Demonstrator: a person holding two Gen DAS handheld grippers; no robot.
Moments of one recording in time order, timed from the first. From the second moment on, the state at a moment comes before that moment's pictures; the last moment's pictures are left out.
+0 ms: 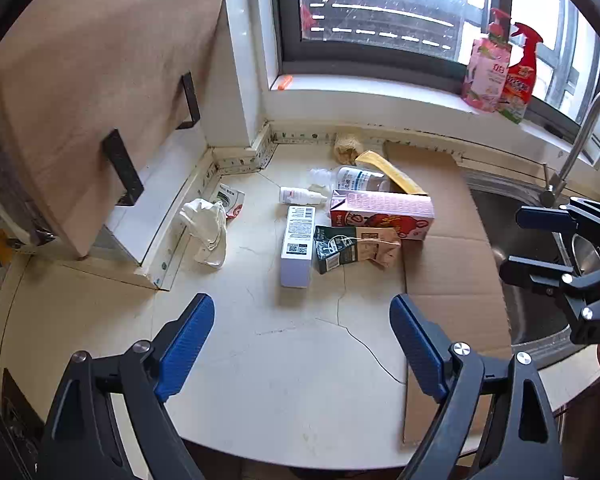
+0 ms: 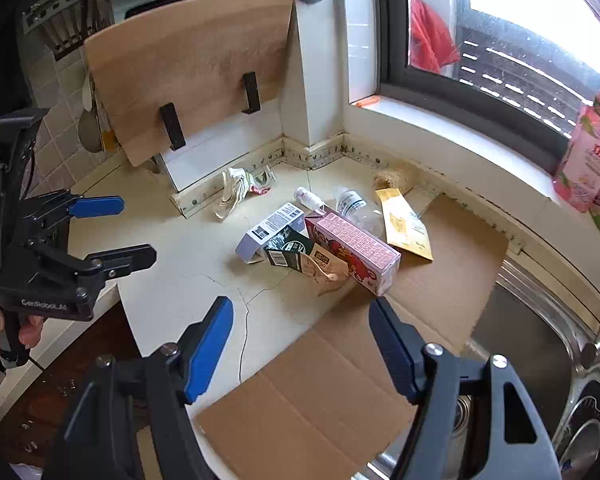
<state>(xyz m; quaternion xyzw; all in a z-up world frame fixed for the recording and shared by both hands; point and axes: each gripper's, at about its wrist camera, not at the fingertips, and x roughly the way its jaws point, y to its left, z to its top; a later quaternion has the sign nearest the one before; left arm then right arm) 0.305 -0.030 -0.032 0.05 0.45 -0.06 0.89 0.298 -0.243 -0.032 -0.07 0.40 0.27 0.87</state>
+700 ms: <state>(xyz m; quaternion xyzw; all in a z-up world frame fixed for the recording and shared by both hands) 0.422 -0.031 -0.122 0.04 0.55 -0.08 0.83 0.410 -0.168 -0.143 -0.17 0.44 0.31 0.82</state>
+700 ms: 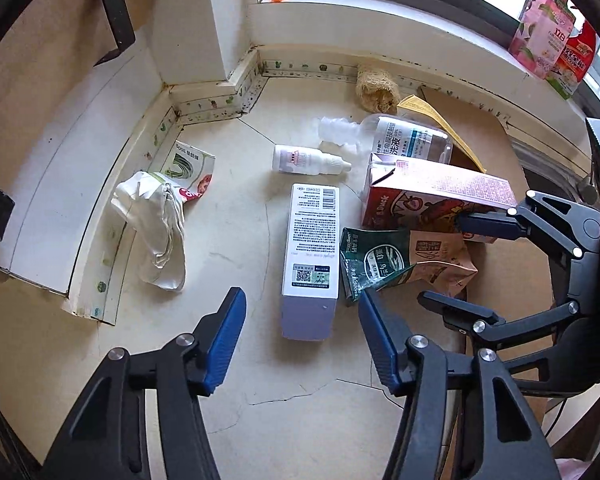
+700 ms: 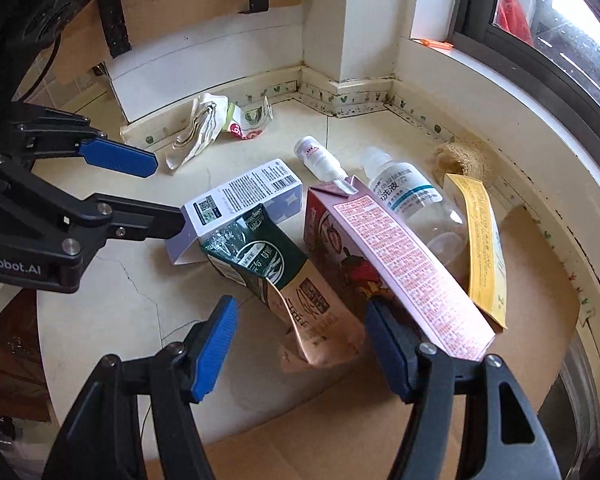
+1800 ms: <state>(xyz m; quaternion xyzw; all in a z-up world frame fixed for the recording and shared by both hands) 0.474 -0.055 -0.169 0.01 0.58 -0.09 0.81 0.413 -0.226 -0.139 0.00 0.52 0.29 0.81</state>
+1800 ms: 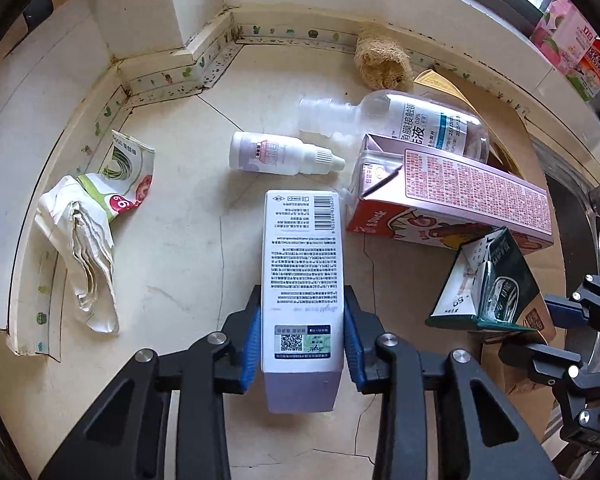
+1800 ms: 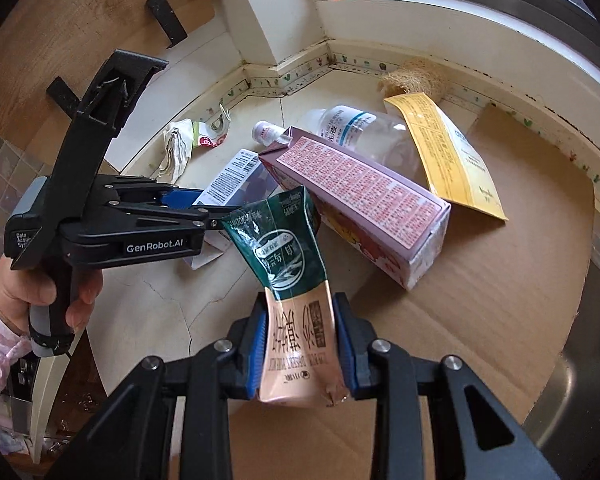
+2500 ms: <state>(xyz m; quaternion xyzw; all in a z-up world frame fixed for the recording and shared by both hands) 0.295 -0.052 -0.057 -0.03 0.53 -0.12 0.84 0.276 -0.265 -0.085 0.08 0.47 0.24 0.84</state>
